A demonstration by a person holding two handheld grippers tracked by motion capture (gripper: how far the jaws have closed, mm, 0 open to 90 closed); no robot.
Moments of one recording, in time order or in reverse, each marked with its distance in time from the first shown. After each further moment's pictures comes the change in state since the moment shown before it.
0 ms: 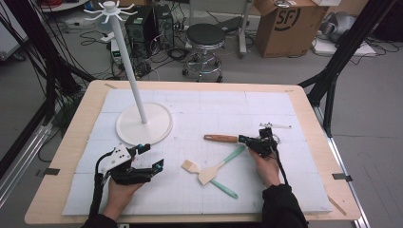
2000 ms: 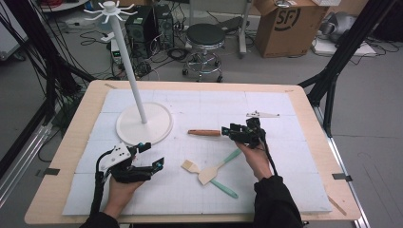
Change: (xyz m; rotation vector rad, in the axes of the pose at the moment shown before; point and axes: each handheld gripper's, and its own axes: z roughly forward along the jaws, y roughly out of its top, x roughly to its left) left arm 0.004 0.001 0.004 -0.007 -0.011 -0.019; right arm 0.050 0.036 0.014 -0.030 0.070 -0.176
